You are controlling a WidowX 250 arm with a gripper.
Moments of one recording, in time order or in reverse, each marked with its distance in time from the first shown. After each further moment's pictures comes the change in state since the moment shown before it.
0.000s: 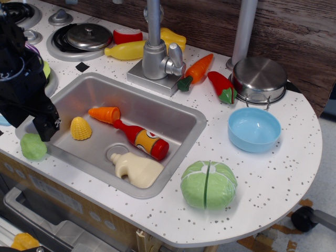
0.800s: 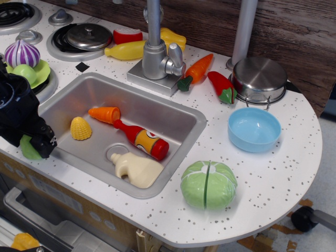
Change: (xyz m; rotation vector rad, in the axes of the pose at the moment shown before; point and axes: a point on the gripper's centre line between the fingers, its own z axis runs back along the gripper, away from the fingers) arm -0.010 0.003 -0.034 -0.073 -0.072 0.065
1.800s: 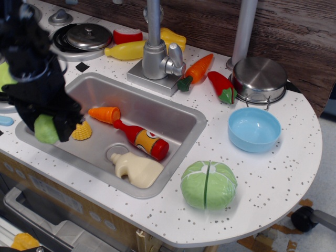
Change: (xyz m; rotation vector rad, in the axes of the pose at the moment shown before) arm 0.021 -0.056 0.047 0.056 0.154 0.115
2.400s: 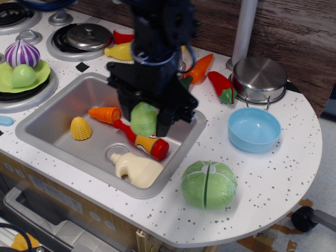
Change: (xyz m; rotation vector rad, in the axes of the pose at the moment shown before) arm 0.012 -0.120 0.049 0.045 -0.083 -0.194
